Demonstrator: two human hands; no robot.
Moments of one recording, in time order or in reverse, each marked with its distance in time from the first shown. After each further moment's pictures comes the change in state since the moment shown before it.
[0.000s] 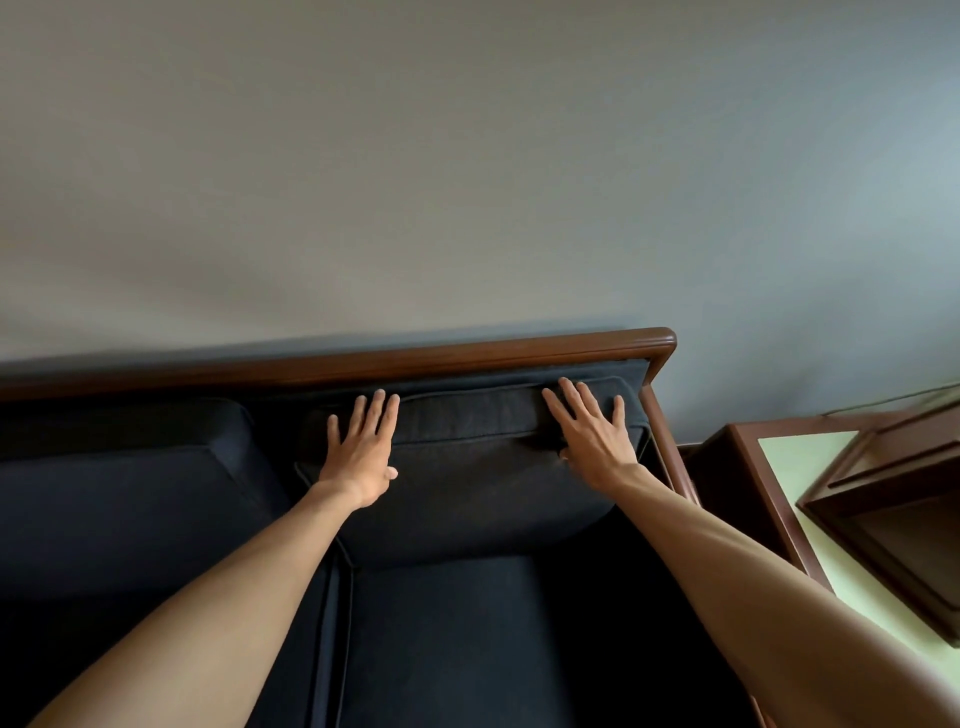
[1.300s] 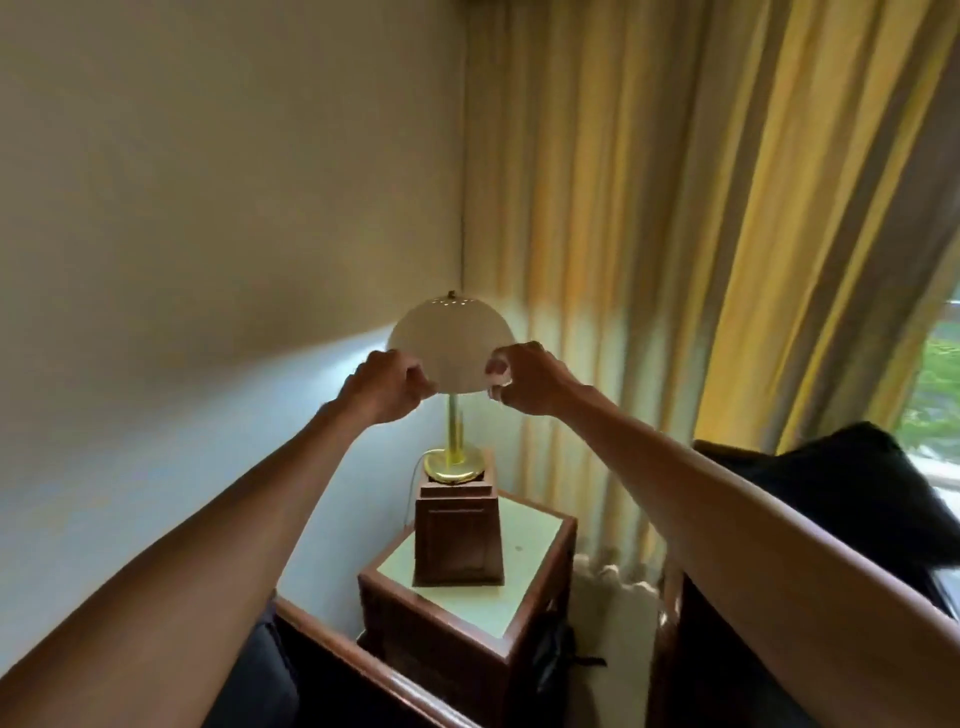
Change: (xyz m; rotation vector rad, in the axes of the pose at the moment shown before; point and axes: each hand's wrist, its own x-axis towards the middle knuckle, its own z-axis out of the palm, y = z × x) left_hand -0.419 0.459 -0.343 -0.247 0.333 1.104; right_hand -0.599 0.089 -0.393 0.244 0.692 0.780
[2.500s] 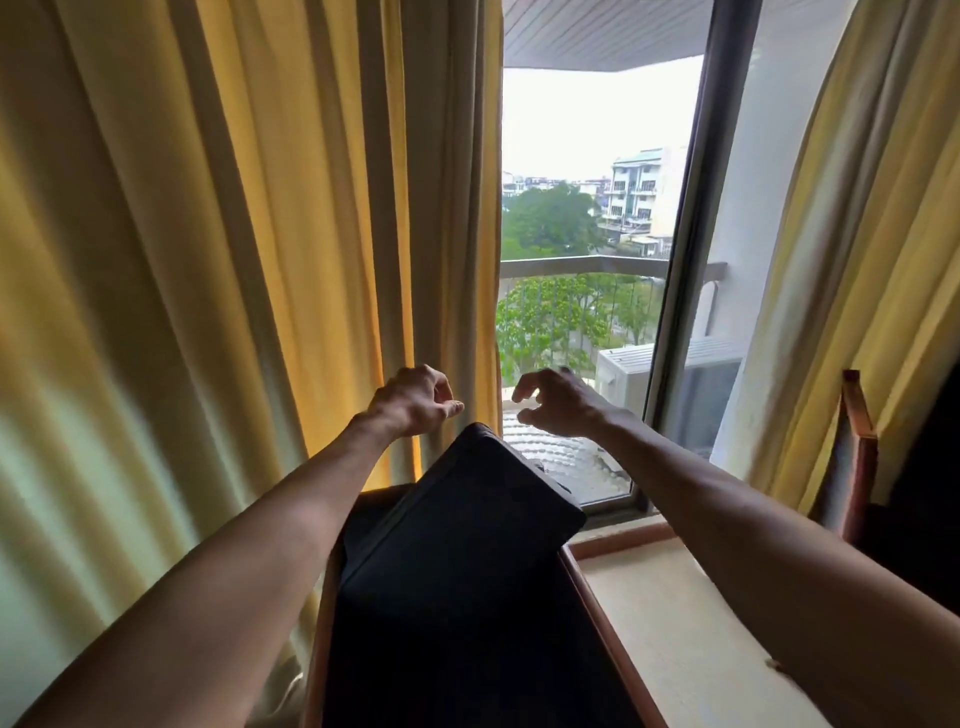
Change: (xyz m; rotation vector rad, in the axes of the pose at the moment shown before) left_hand 0.330 0.645 0.487 -0.157 -0.458 0.650; right_hand -0.134 0.734 -0.241 -0.143 0.158 0.689
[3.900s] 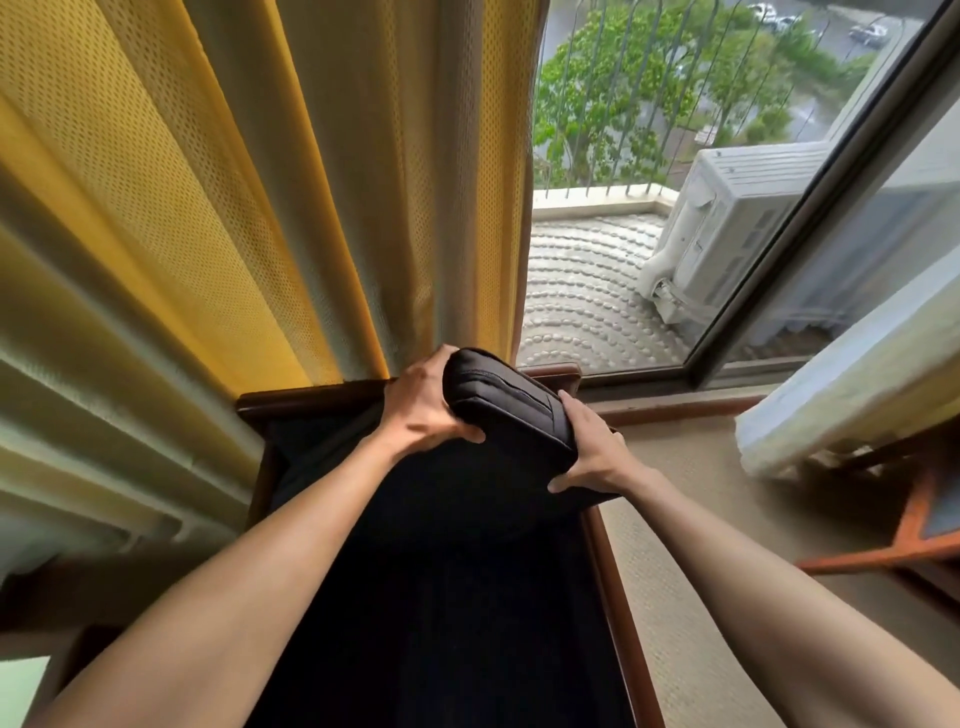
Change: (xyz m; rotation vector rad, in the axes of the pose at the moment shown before) left_hand 0.247 -0.144 0.305 -0.192 -0.107 -0.110; right_hand 0.175 0.318 0.320 0.123 -0.529 0.284
